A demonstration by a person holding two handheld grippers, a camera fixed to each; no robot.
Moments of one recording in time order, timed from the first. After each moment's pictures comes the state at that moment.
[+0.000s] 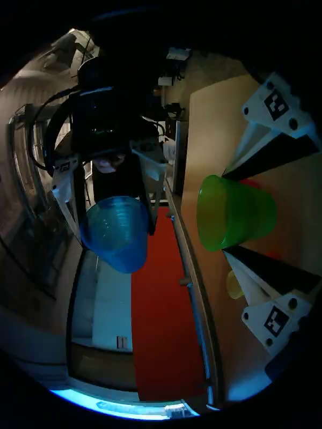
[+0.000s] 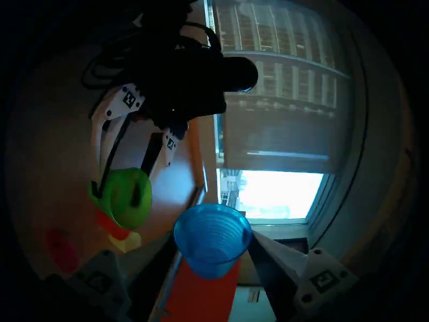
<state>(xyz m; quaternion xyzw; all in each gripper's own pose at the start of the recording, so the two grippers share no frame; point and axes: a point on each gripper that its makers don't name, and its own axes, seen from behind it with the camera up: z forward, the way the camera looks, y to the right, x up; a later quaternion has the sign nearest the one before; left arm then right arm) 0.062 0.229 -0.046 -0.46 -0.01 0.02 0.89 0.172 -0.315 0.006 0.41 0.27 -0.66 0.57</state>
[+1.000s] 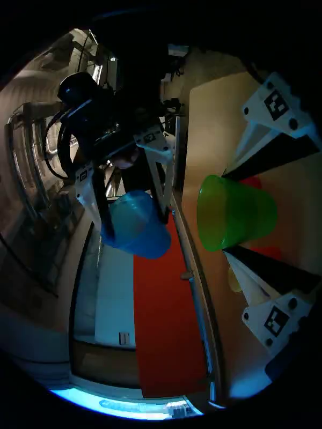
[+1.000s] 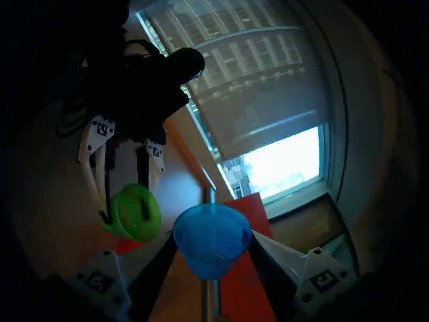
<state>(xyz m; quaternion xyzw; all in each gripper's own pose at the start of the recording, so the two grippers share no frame) 0.068 0.220 -0.044 -0.45 -0.01 0.03 0.89 0.153 -0.301 0.015 0.45 0.17 -0.53 0.70</state>
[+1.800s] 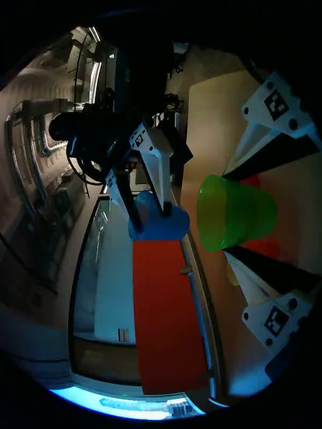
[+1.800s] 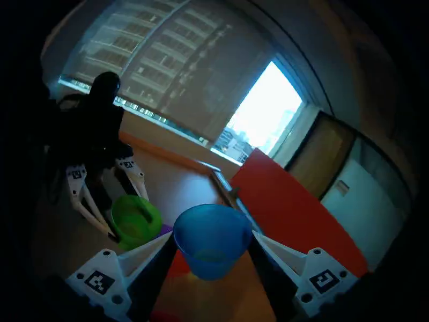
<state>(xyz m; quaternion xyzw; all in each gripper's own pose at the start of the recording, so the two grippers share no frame) 0.070 0.207 -0.039 -0.43 -0.02 0.03 0.90 0.120 -0.272 0.033 0.47 -0.01 -0.30 0.83</state>
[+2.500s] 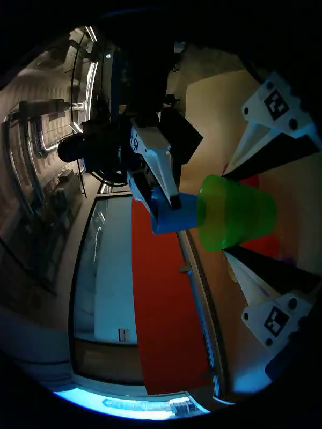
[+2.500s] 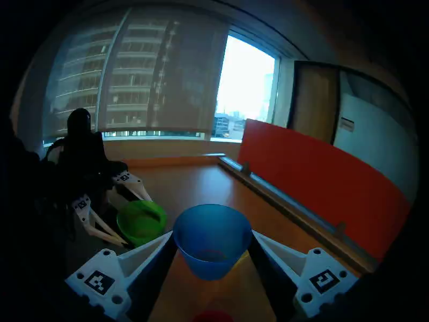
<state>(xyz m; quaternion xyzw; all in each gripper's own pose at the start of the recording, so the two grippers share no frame) 0.077 0.203 -0.035 -0.43 -0.02 0.04 0.90 0.094 -0.261 0.024 0.48 -0.13 -0.15 0.86</state>
